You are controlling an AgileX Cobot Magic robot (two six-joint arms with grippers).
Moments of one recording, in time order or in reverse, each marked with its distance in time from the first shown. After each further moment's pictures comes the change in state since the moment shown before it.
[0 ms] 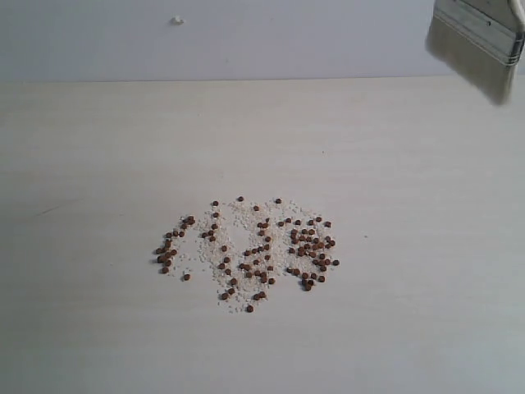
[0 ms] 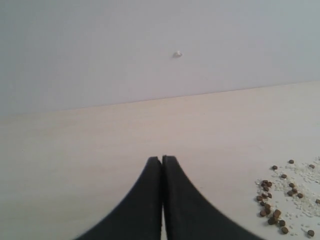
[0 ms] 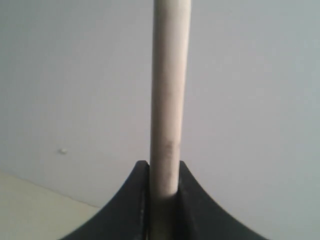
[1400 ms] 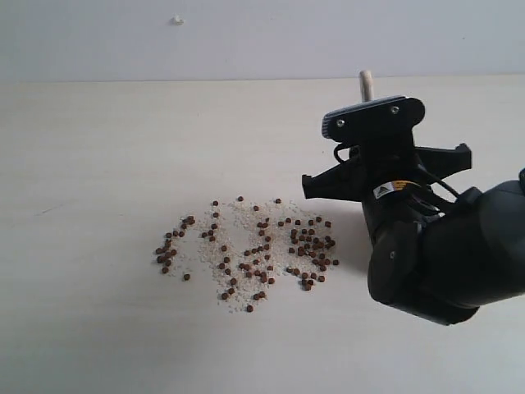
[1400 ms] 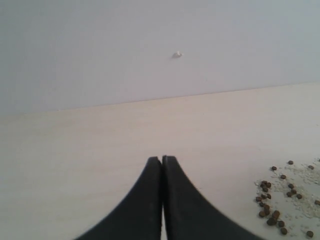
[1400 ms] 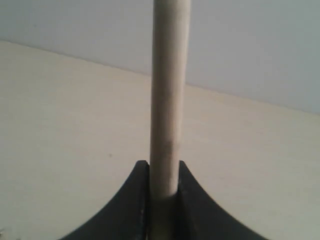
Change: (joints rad) left arm 0.000 0.000 0.000 0.000 -0.002 -0.006; right arm 0.317 0.849 0.098 0.297 -0.705 0.303
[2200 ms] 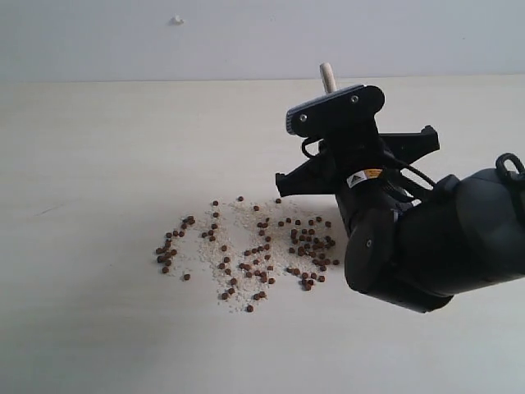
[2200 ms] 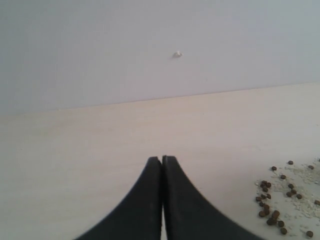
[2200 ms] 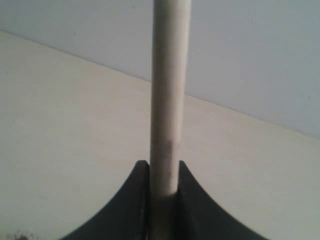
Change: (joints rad) left arm 0.000 0.000 0.000 0.000 0.000 0.000; right arm 0.026 0.012 -0.067 -0.024 0.041 -0.111
